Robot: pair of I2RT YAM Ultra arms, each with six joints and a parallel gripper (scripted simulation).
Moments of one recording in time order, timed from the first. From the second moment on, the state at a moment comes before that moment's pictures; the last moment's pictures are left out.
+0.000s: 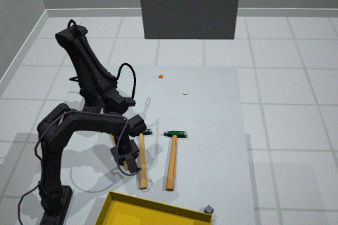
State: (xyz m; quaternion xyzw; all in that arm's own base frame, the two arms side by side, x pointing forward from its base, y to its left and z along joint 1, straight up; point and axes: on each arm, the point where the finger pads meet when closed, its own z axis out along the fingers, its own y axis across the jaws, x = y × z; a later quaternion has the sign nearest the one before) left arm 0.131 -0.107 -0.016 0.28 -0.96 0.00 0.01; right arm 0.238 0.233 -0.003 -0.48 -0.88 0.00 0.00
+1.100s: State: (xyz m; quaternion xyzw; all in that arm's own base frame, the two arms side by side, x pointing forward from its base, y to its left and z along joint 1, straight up) left arm 0.135 -0.109 -0.026 0.28 -0.96 0.00 0.00; right arm 0.237 0.232 -0.017 -0.48 -0.88 0.00 0.00
